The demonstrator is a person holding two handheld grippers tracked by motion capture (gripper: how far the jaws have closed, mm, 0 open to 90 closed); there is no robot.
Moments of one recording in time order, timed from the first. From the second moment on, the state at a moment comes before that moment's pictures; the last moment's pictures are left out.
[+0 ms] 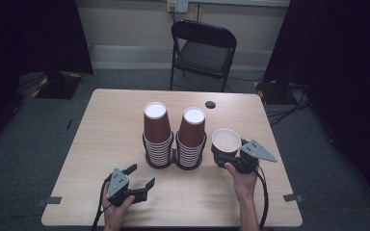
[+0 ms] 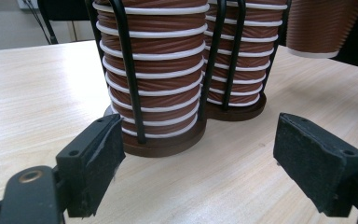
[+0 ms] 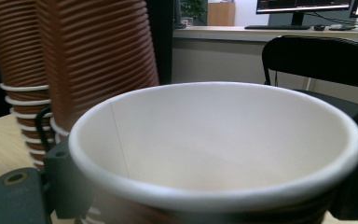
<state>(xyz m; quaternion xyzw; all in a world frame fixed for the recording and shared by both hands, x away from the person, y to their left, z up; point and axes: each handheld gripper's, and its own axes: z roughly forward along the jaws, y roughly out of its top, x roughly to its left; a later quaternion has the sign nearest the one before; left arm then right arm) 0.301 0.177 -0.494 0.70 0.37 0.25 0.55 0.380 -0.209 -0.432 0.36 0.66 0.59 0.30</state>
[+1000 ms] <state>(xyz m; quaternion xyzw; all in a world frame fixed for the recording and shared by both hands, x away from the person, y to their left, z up) 0.292 0.176 -0.497 0.68 0.38 0.29 0.56 0.451 -0.212 -0.469 0.40 0.65 0.56 0.32</state>
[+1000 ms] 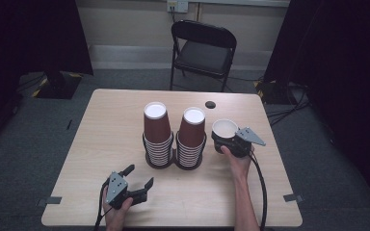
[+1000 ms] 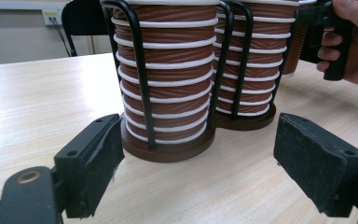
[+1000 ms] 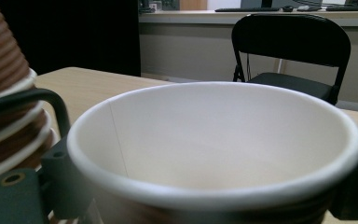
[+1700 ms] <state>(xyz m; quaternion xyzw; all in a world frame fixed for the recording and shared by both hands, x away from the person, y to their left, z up) 0.291 0.175 -0.497 0.68 0.37 0.29 0.56 0.442 -0.223 -0.480 0.42 0.66 0.53 0.31</state>
